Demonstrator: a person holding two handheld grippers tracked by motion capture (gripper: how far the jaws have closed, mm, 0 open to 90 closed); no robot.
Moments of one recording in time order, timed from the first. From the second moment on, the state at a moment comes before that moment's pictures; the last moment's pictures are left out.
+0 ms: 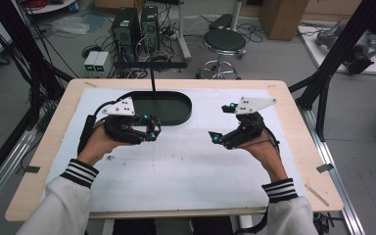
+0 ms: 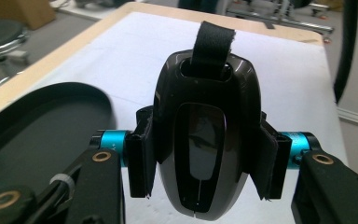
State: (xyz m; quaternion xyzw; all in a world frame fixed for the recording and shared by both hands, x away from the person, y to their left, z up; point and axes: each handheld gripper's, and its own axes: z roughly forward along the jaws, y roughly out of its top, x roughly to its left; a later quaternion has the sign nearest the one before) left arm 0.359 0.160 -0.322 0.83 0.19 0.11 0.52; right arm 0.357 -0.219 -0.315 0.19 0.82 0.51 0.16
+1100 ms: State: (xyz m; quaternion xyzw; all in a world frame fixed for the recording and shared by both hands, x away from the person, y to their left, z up) left arm 0.412 0.182 -0.281 0.80 0.33 0.20 0.45; right arm 0.308 -0.314 -0.399 0.30 0.71 0.59 0.26
